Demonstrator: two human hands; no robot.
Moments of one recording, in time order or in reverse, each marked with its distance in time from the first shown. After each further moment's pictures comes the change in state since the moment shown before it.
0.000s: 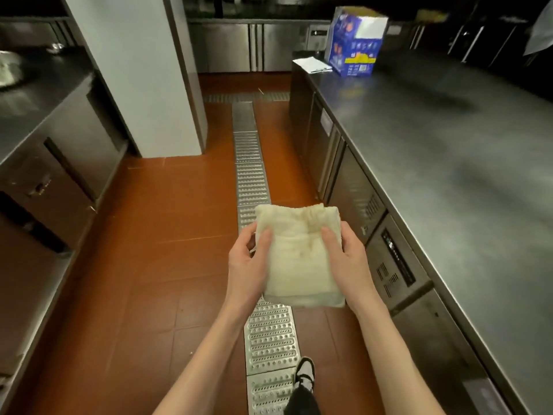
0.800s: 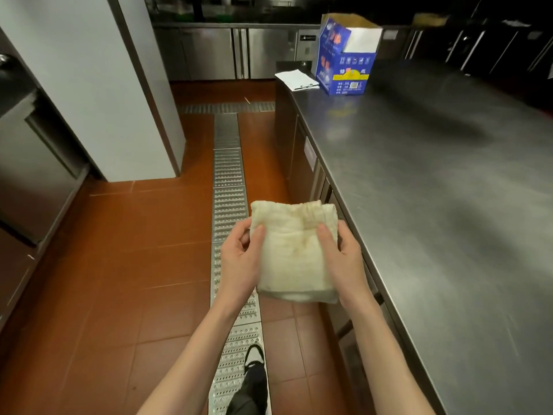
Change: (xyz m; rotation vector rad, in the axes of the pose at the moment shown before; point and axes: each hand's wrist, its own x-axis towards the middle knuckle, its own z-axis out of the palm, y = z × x) left_hand 0.338 -0.028 0.193 0.028 -0.006 0.027; right_hand 0.377 0.025 -0.073 0.079 0.028 0.011
